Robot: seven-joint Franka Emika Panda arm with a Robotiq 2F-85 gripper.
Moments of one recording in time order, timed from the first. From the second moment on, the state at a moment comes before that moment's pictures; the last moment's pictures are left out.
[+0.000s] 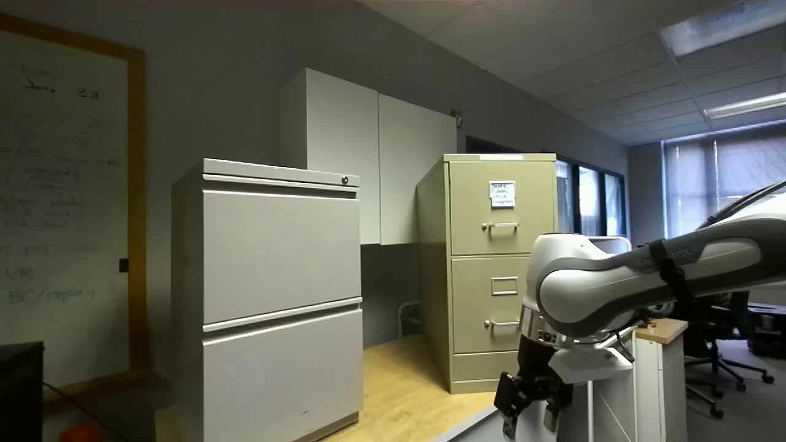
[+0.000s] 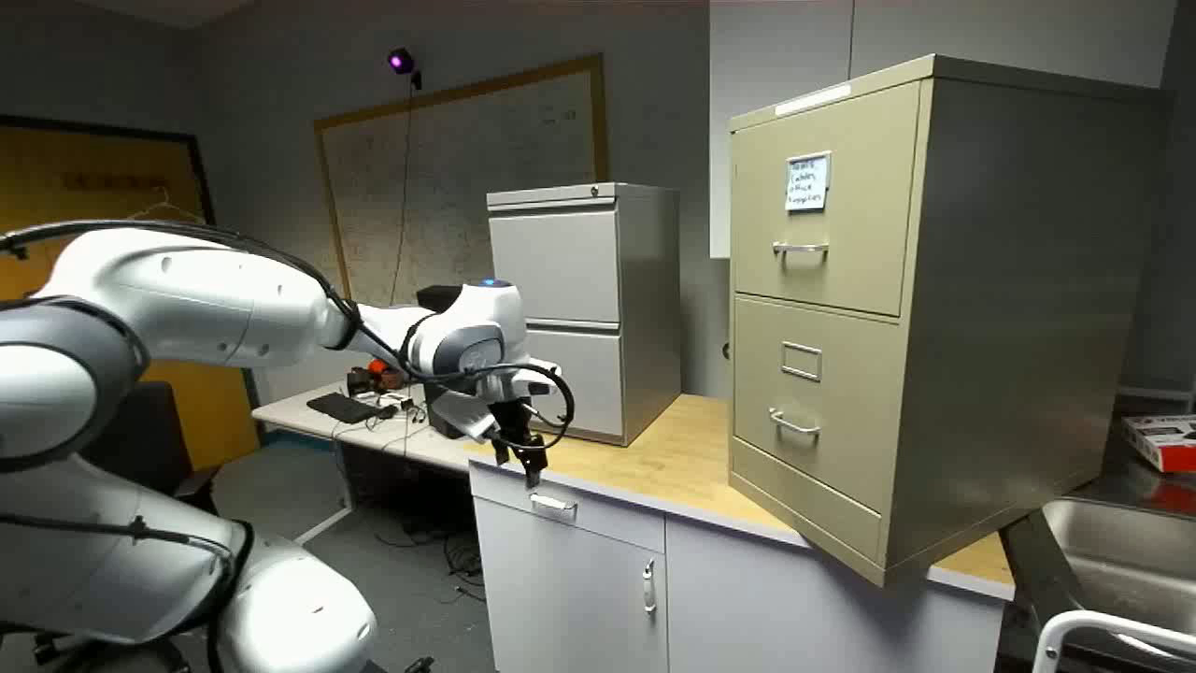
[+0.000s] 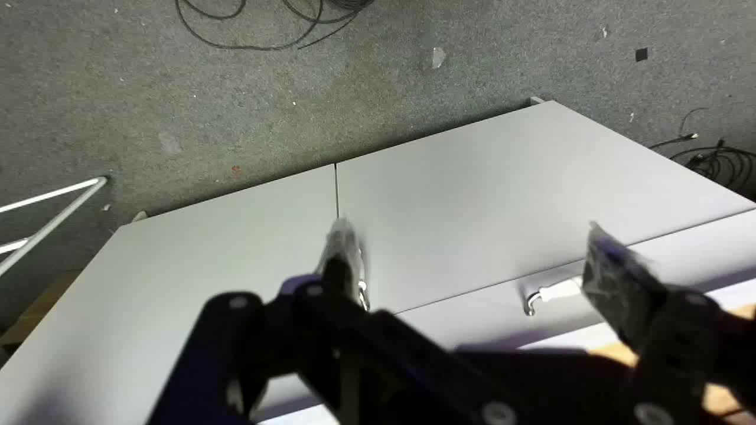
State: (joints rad) arm -0.03 -0.67 0.00 -2.64 0.10 2.12 0.15
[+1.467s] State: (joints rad) arm -0.12 -0.56 -0.08 -2.56 0.09 2.34 0.13
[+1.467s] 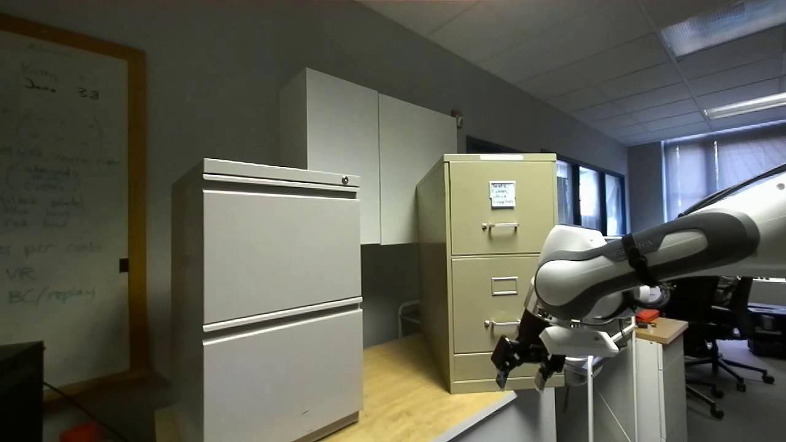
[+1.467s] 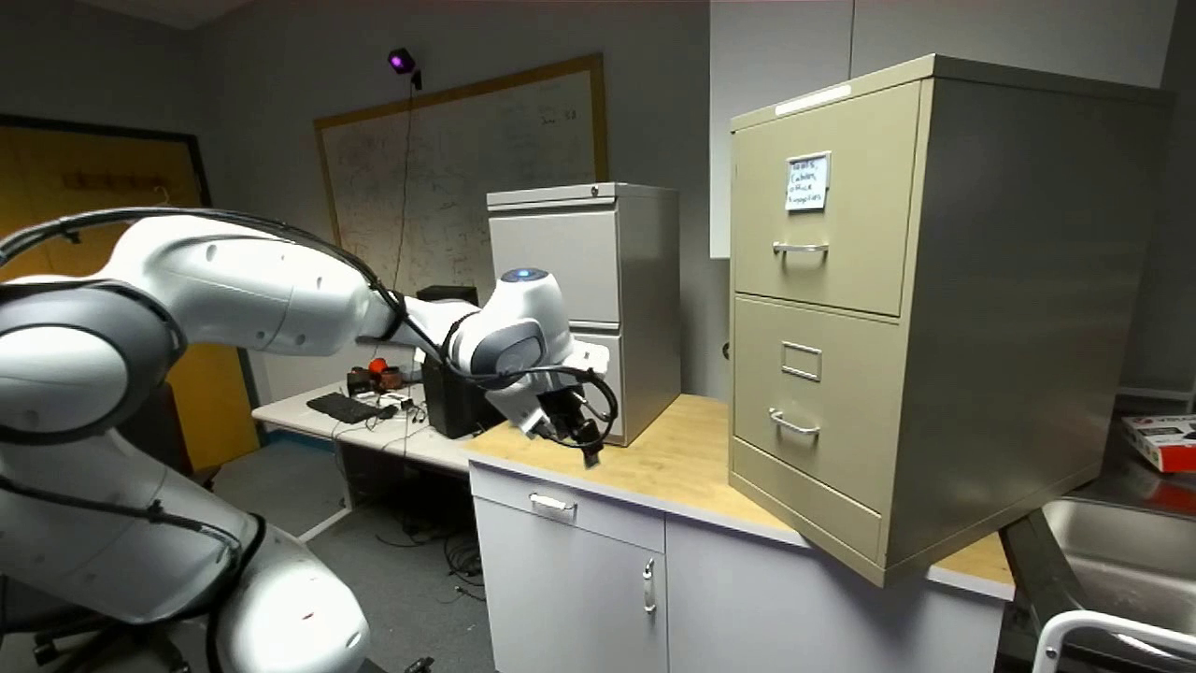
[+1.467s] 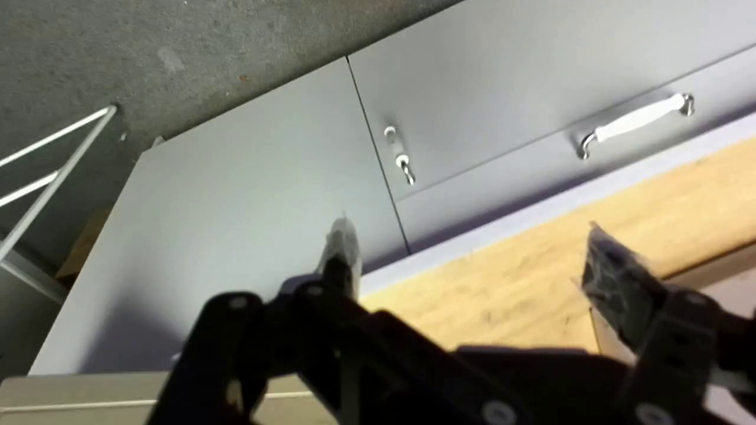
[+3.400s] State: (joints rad) arm -0.41 0.32 -0.34 -1.75 1.20 2.27 -0.49
